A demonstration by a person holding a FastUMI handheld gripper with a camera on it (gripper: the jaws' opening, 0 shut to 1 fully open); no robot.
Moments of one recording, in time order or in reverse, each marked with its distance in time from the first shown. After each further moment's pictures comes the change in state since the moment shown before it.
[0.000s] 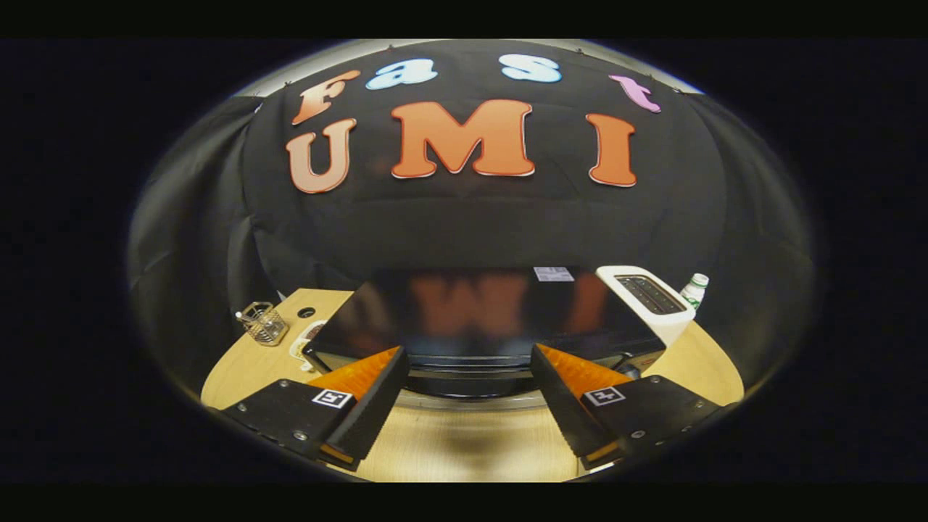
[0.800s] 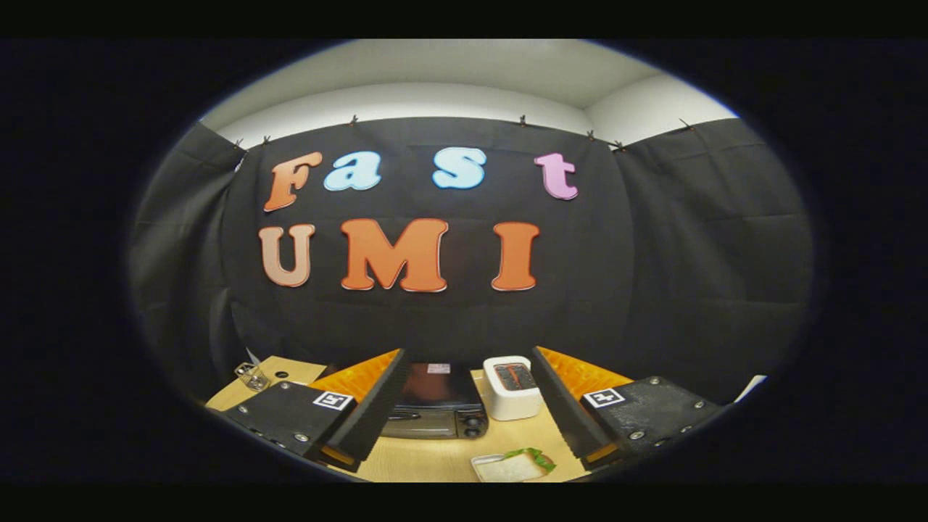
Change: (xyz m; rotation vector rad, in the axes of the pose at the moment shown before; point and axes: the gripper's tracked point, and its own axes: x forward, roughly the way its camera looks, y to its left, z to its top) arm -0.197 -0.118 0.139 0.020 -0.391 -0.155
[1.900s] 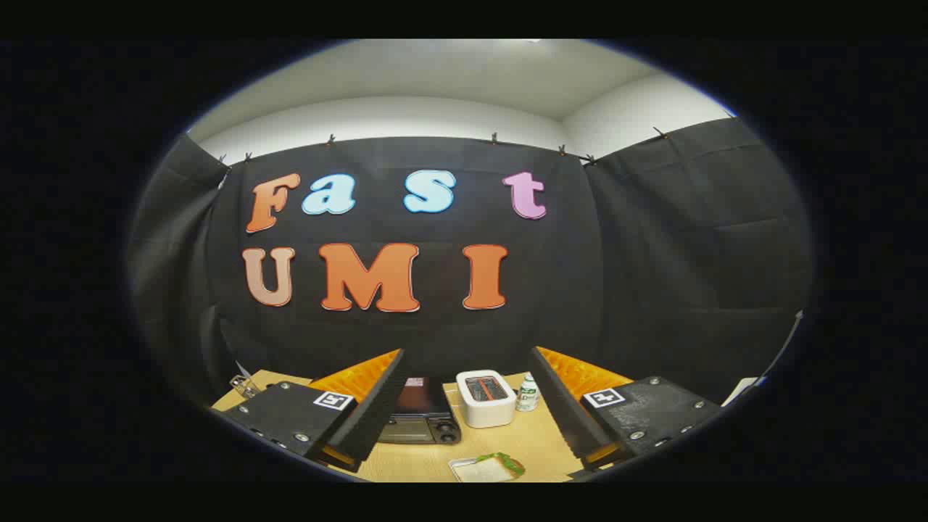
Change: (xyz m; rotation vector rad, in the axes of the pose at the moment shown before) arm -0.043 -0.072 0.053 0.022 -0.100 -0.113
